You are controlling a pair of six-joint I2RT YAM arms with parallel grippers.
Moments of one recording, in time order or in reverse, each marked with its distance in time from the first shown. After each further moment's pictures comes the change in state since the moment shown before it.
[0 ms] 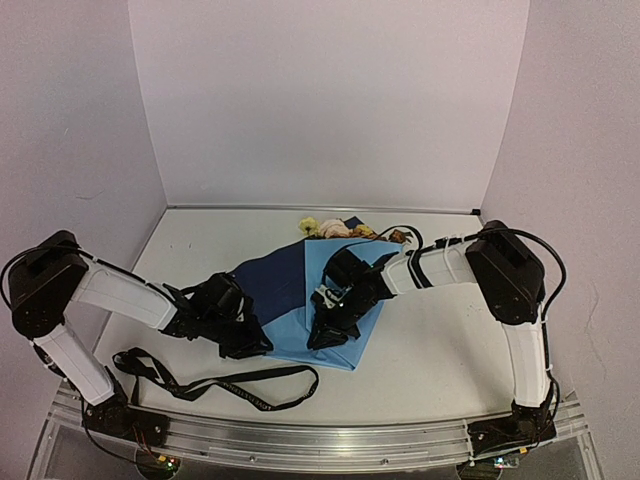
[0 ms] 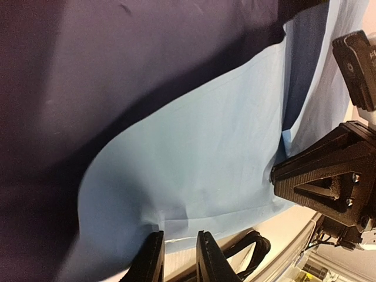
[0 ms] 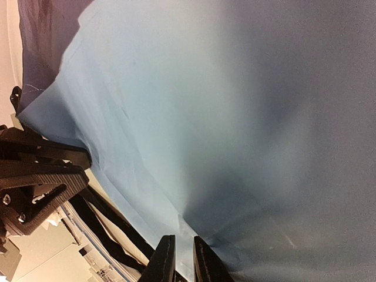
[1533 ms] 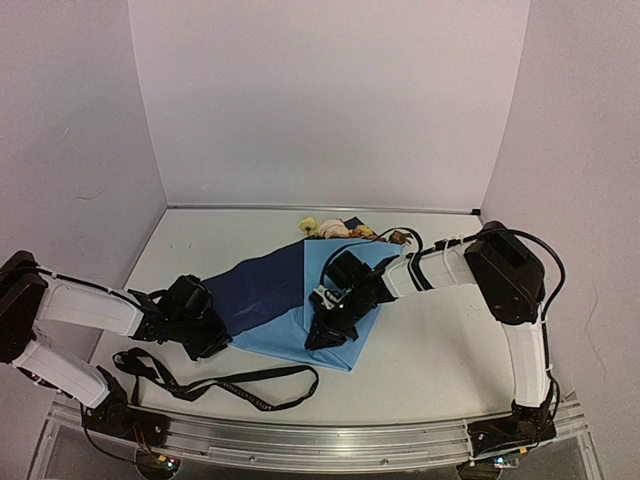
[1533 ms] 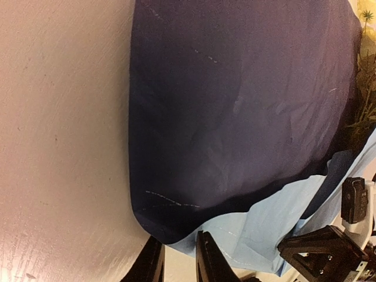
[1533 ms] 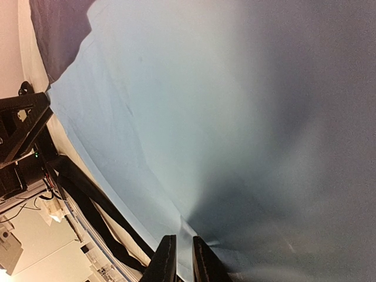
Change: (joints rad) left arm 0.123 -0.244 -0.173 -0.117 -0.230 -0.335; right arm -0.001 0.000 -0.031 0.072 -0.029 0.000
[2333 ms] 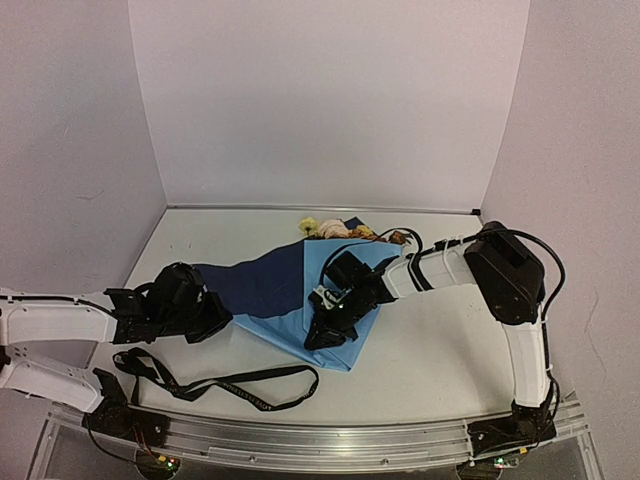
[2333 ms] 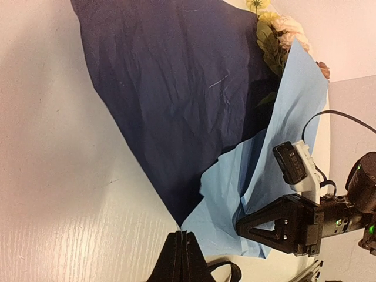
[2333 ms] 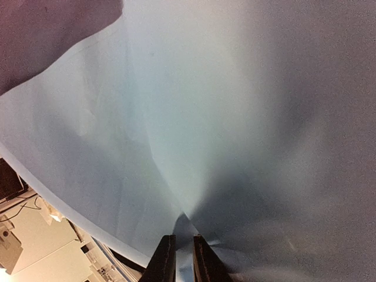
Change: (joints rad) left arm -0.123 -0.244 0.044 -0.054 -0.197 0.209; right arm 0.000 0.000 -0.004 0.013 -0.002 0.000
